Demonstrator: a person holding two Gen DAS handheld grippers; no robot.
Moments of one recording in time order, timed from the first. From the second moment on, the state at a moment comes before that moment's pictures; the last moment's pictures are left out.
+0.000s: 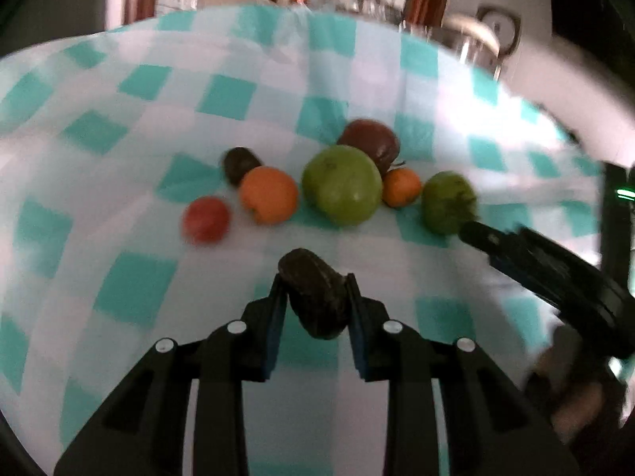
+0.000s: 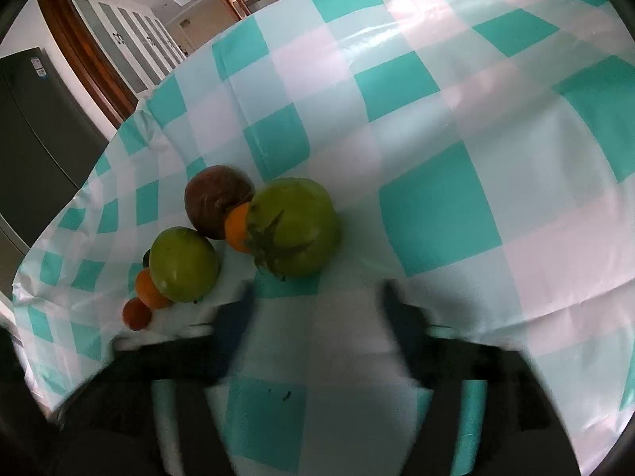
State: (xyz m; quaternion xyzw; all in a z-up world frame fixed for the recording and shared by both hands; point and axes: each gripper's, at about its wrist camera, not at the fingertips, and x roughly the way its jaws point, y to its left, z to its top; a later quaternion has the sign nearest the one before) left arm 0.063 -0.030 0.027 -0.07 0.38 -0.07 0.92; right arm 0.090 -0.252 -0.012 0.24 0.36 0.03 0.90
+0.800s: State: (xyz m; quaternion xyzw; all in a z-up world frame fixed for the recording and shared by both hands) left arm 0.029 0.012 0.026 -0.23 0.33 -0.14 0.91; right arm 0.156 -0.201 -0.008 0.04 0.43 -0.04 0.90
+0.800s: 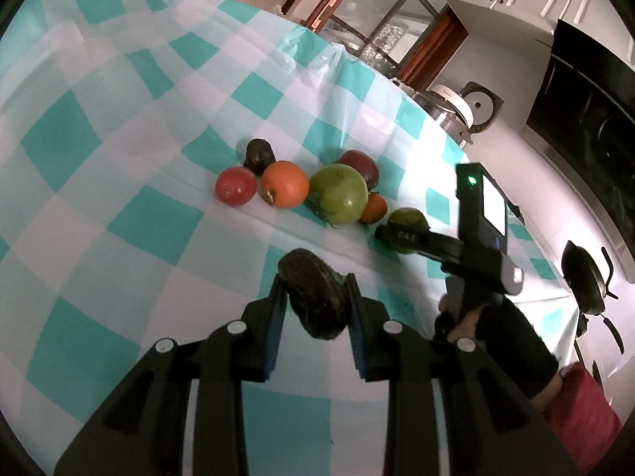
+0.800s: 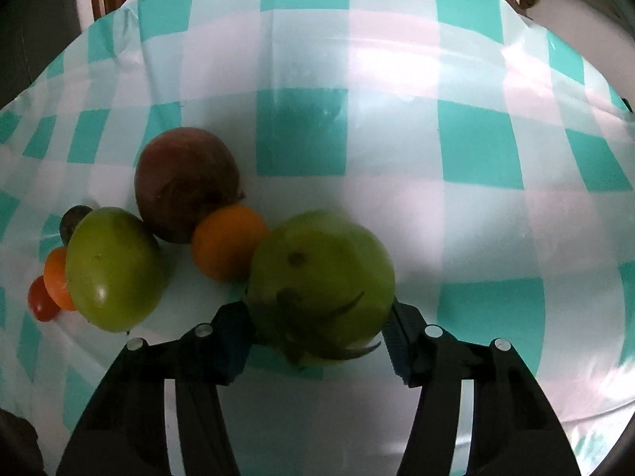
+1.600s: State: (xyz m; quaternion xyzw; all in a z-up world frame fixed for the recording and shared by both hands) left arm -0.151 0.076 0.073 -0.15 0.31 -0.08 0.94; right arm -0.136 -0.117 0.035 0.09 0.37 0.14 0.91
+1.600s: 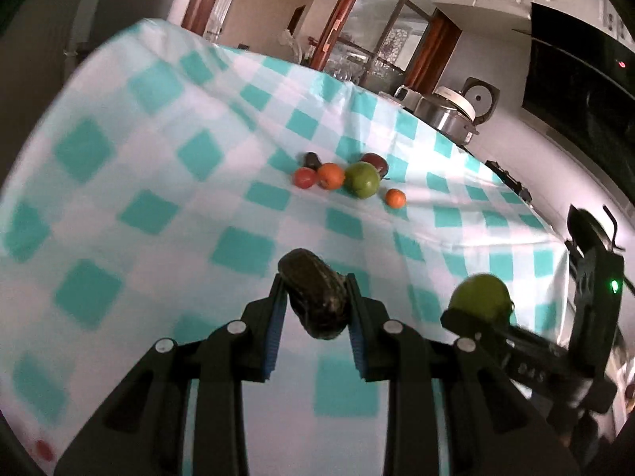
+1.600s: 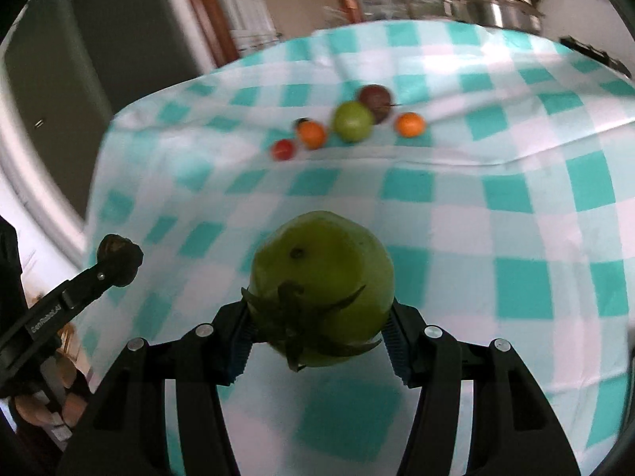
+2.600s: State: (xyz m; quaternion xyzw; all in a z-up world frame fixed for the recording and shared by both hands) left arm -0.339 0.316 -0.041 -0.16 0.39 0.10 0.90; right arm -0.268 0.207 -0.029 -0.24 0.41 0.44 0.76
